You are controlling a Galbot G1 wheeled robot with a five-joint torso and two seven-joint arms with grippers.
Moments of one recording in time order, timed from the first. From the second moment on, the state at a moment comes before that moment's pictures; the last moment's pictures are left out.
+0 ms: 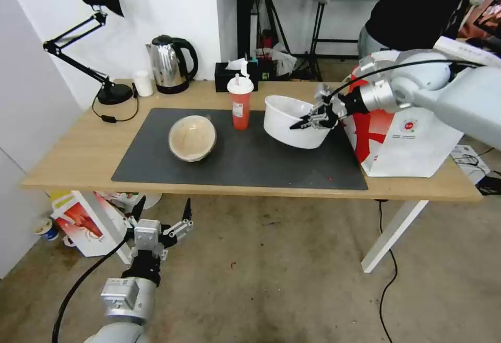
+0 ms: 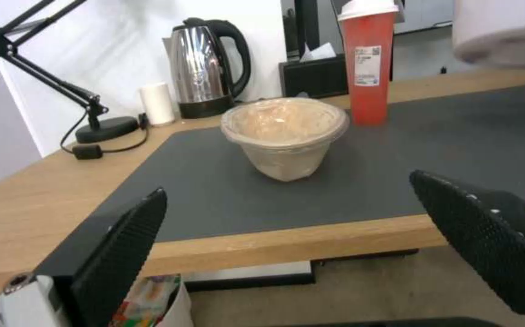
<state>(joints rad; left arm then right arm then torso) 1.80 -1.50 -0.55 -2.30 0.00 0.00 0.00 0.57 0.66 -1.14 1.37 1.04 -0.27 -0.94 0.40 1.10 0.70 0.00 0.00</state>
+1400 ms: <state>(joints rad) 1.80 -1.50 -0.55 -2.30 0.00 0.00 0.00 0.78 0.70 -1.12 1.27 1.13 -0.27 -0.96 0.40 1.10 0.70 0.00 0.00</state>
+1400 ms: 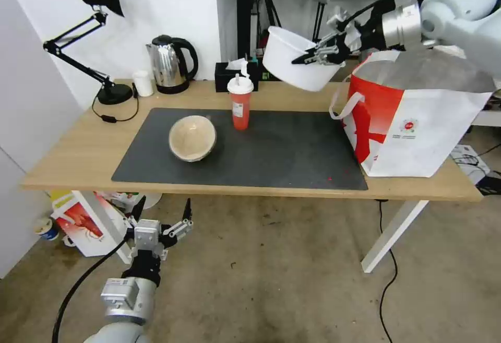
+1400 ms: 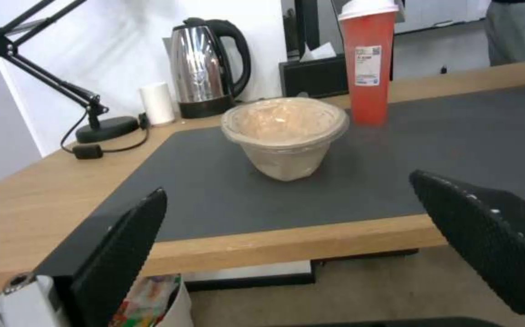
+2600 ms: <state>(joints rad) 1.80 -1.50 -0.55 -2.30 0.00 0.00 0.00 0.98 0.52 -1.20 1.15 1.11 -0.27 -1.06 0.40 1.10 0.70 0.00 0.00</state>
